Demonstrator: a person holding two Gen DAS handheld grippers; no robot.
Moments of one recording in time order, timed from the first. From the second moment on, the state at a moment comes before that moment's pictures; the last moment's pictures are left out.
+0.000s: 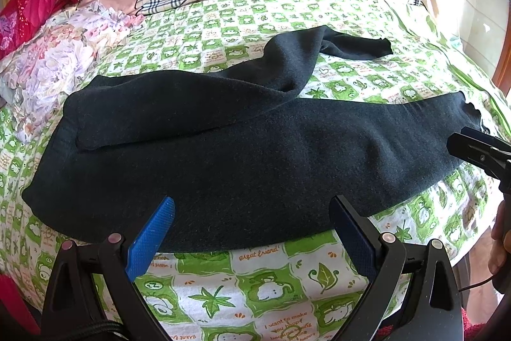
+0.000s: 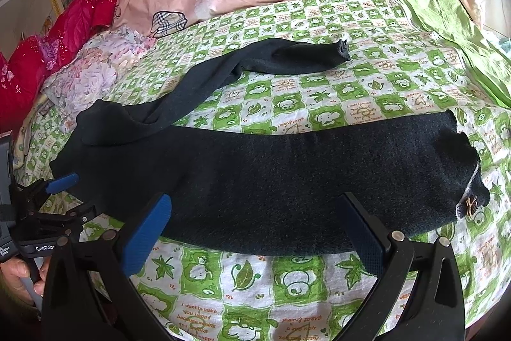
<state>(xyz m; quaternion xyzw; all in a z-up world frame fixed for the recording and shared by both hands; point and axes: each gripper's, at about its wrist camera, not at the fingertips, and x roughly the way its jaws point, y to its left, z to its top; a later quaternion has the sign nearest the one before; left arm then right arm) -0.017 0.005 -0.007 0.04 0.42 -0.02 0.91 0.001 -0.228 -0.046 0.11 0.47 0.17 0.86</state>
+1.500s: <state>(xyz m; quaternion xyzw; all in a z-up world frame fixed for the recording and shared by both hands) -0.006 0.001 -0.008 0.04 0.43 -0.02 0.90 0.006 -0.224 -0.051 0.12 0.48 0.18 0.85</state>
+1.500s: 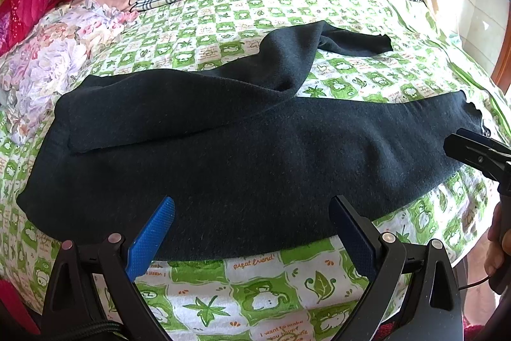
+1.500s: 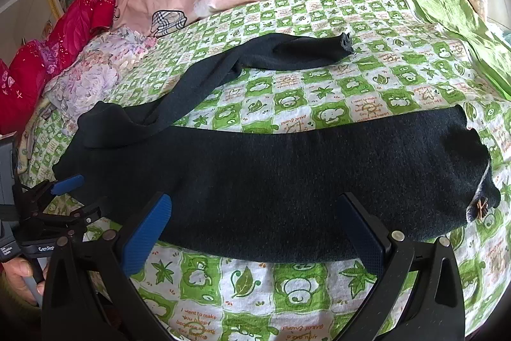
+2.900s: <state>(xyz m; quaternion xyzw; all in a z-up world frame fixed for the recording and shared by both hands) 0.194 -0.061 -0.001 0.08 0.49 -0.11 0.86 0.237 -0.296 -0.054 0.18 0.53 0.17 0.81</state>
